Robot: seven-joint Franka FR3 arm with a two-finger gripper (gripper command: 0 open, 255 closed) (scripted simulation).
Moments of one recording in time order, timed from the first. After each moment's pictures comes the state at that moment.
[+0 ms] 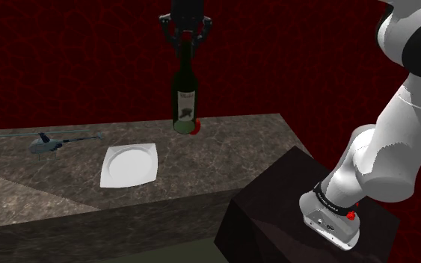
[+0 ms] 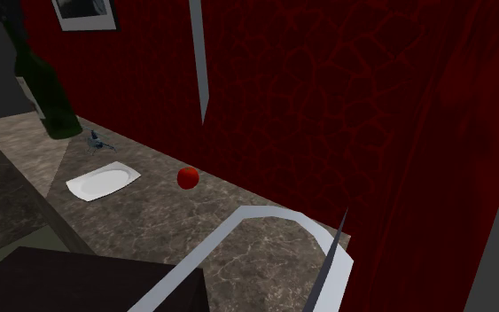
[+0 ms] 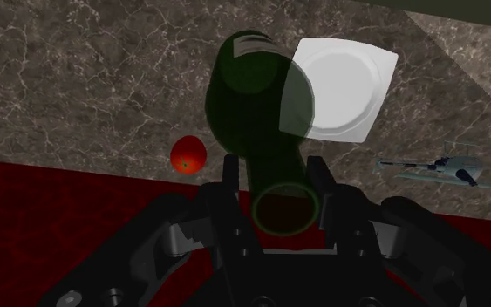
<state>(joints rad) 0.45 0.13 0.10 -1.36 -0.08 1.55 0.90</state>
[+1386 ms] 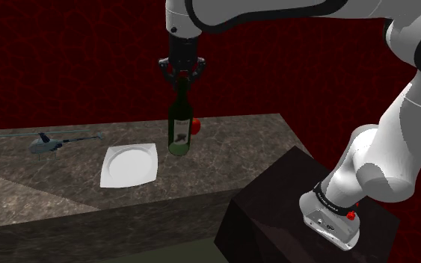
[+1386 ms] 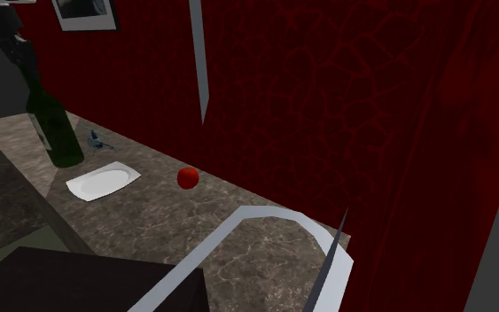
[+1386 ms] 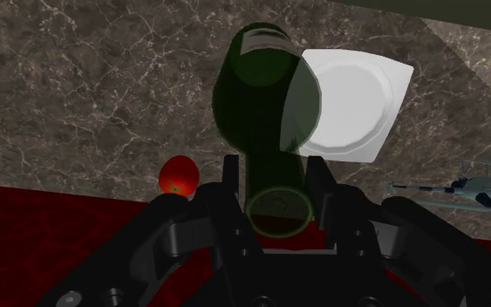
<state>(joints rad) 0.45 0.08 0.11 -1.68 -0.08 1.82 0.94</state>
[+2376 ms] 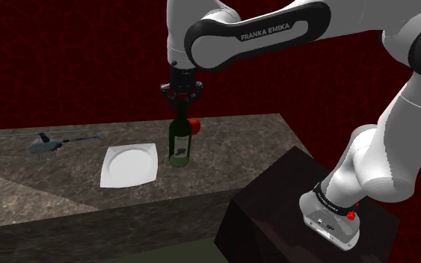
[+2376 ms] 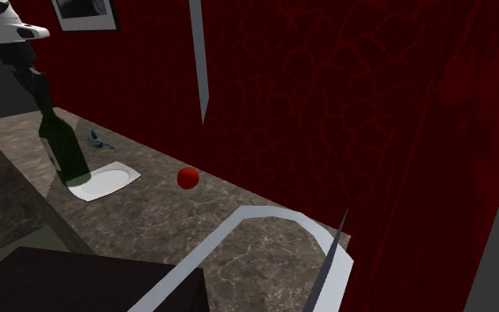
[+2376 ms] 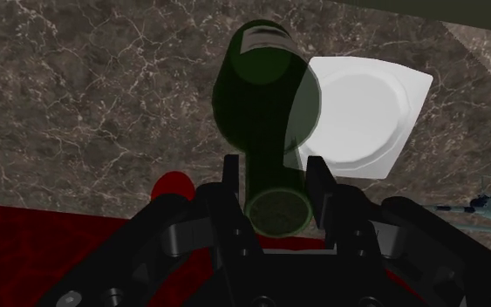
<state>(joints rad) 0.45 0.11 0.11 -1.85 -0.09 2.02 0.95</state>
